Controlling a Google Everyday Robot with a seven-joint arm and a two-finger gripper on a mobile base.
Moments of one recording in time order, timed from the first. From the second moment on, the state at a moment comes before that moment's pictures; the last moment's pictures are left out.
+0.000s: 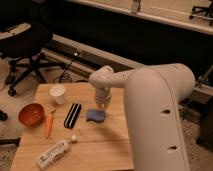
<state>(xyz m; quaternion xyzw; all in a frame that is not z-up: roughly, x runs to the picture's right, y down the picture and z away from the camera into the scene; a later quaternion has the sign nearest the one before) -0.014 0.108 0.875 -0.26 0.24 0.64 0.68</state>
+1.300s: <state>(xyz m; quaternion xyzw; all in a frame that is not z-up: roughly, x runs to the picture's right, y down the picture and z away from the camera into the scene) 0.097 0.165 0.821 -0.22 0.31 0.70 0.61</state>
